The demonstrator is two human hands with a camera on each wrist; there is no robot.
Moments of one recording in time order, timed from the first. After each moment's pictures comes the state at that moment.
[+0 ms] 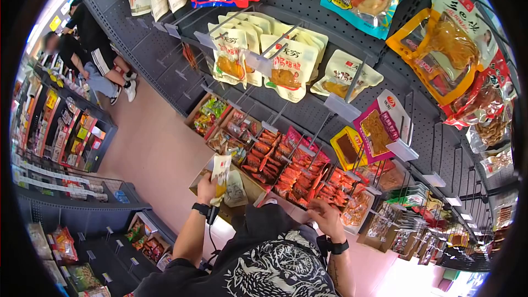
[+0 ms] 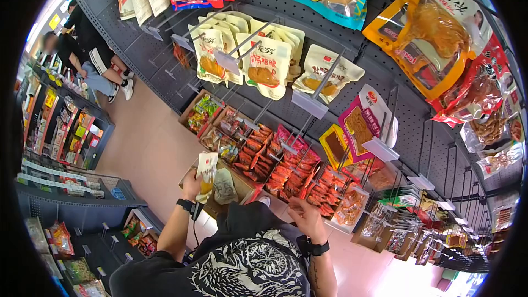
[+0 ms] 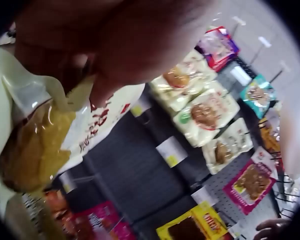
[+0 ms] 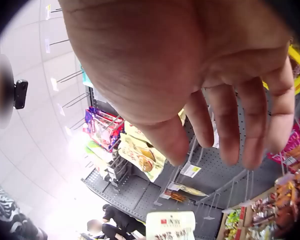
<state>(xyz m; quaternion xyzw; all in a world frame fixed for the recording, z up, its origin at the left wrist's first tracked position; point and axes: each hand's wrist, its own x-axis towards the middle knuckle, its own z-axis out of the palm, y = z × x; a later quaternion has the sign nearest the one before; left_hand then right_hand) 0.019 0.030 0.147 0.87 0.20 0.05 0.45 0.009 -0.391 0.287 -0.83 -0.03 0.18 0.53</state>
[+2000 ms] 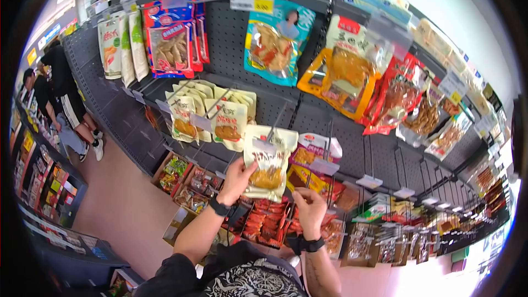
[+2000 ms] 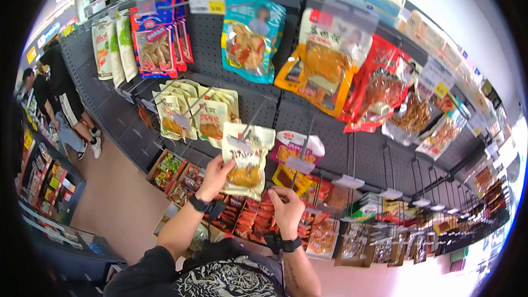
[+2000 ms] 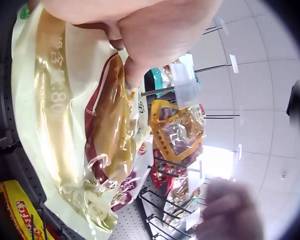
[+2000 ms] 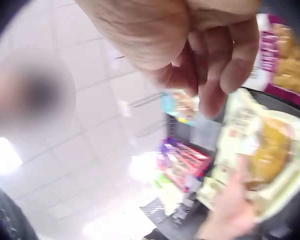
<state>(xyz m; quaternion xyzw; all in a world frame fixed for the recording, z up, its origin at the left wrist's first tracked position) 0.176 -0.195 0.380 0.66 -0.11 0.03 0.75 0.070 -0.387 0.410 -0.76 0.10 -0.19 0.61</state>
